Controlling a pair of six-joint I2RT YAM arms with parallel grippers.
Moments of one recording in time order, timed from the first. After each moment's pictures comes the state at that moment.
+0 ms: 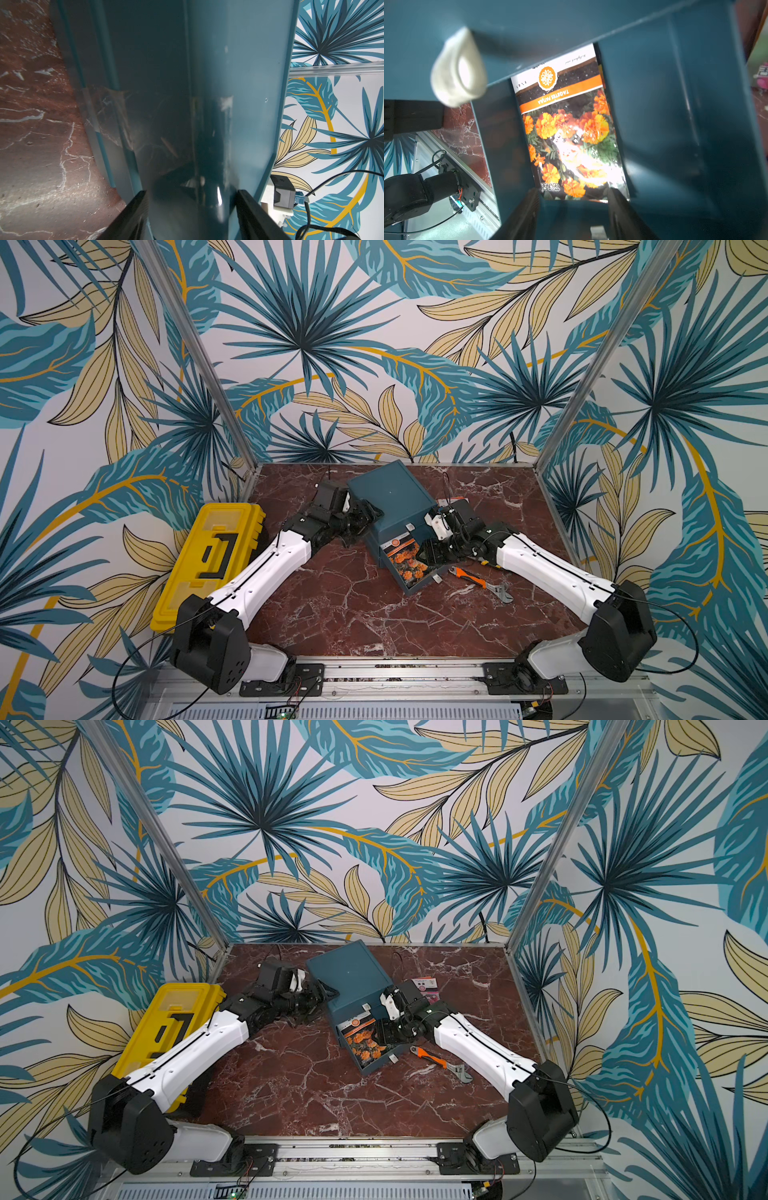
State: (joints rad) left arm -0.41 1.39 1.13 -0.44 0.37 -1.12; right arm 0.57 1.46 1.13 -0.68 -0.25 0.40
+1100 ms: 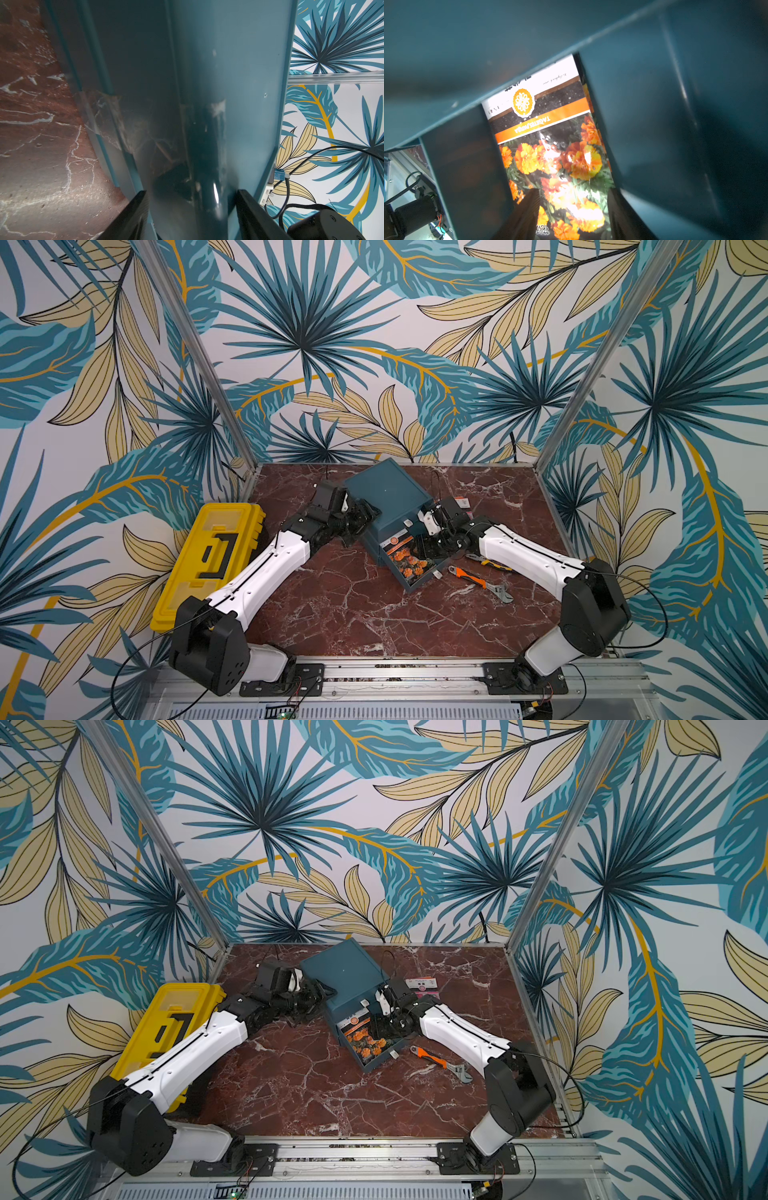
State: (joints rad) left arm -0.41 1.38 1.13 -0.44 0.34 -1.13; right arm 0.57 1.61 1.18 -0.62 -0.19 0.41
